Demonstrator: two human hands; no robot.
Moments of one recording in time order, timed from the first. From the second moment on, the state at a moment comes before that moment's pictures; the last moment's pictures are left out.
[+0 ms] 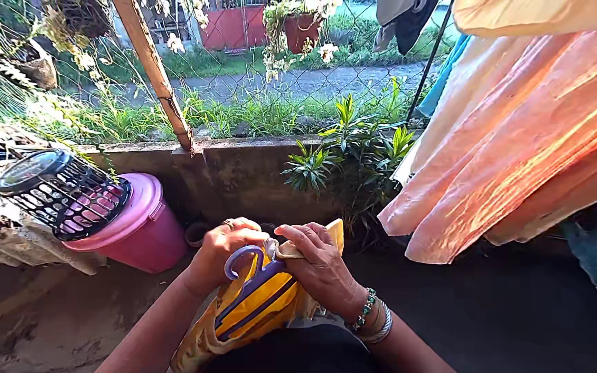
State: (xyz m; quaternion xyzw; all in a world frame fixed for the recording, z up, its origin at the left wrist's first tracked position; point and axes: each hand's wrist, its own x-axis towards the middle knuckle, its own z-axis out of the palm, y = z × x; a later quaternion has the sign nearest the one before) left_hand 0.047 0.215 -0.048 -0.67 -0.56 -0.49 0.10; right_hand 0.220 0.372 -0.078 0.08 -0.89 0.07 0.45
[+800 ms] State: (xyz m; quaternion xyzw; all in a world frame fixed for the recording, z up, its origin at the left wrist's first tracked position) left_hand 0.069 0.208 -0.048 -0.66 -0.56 -0.50 0.06; right_hand 0.238 0.364 -0.076 0.07 -0.88 0.12 0.46
